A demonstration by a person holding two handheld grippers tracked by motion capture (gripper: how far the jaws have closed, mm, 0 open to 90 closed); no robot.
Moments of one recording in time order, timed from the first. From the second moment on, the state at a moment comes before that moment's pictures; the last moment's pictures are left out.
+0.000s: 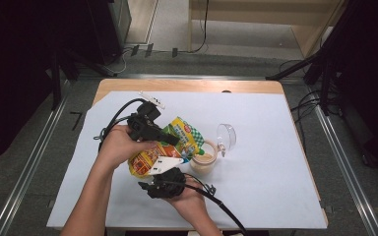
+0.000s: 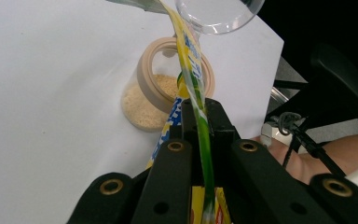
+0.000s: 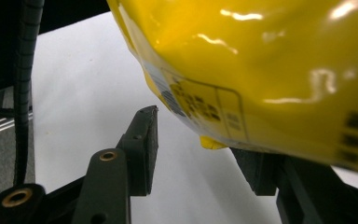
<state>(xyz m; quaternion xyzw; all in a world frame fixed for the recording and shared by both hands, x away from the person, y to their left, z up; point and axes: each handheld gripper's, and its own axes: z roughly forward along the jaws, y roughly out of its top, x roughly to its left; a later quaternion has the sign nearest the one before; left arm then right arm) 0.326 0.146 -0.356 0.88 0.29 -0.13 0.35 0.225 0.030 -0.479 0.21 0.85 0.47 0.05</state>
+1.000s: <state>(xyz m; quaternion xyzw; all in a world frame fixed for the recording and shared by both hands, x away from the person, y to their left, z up) 0.326 0.190 -0.349 0.85 0.27 -0.15 0.42 0.227 0.011 -0.471 0.23 0.83 0.50 0.07</state>
